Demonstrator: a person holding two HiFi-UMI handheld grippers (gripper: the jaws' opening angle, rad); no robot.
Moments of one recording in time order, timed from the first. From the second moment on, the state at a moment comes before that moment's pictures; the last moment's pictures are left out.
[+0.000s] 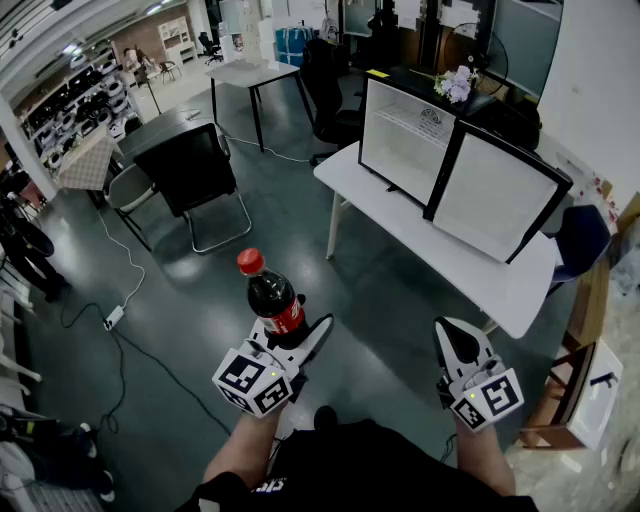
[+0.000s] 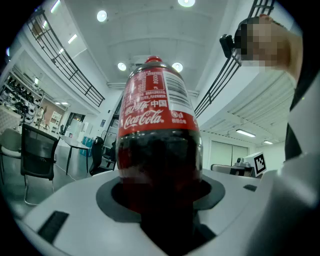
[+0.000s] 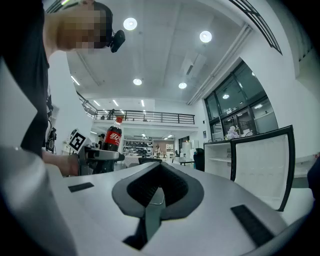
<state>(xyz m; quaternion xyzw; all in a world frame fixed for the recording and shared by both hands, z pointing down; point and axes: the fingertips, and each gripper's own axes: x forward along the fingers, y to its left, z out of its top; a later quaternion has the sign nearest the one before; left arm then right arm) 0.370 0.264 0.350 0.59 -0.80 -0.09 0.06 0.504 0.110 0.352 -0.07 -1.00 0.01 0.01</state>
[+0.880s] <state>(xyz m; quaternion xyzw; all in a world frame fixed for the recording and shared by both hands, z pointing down) 0.331 0.322 0.361 0.58 -0.81 -0.06 0.05 0.450 0.166 0.364 -0.08 -1.00 0.04 0.01</state>
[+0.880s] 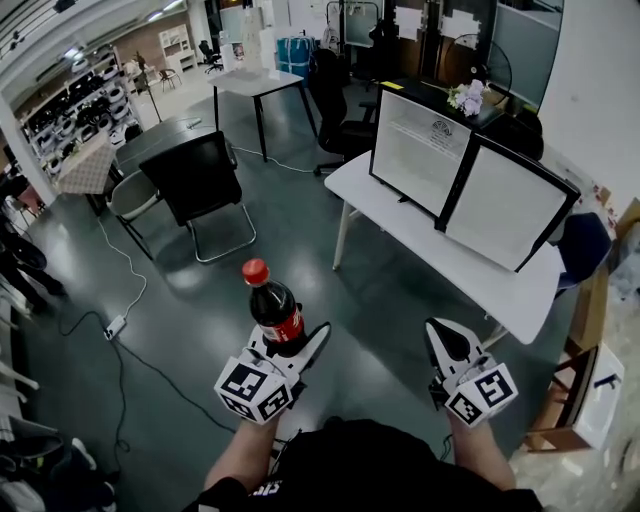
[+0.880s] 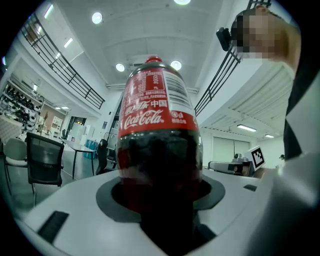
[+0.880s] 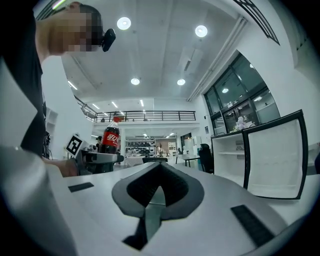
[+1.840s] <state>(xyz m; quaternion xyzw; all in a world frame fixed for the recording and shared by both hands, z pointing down) 0.212 0.289 0.410 0.55 -0.82 -0.11 0.10 0.320 0.121 0.414 -0.13 -0.98 0.12 0.04</state>
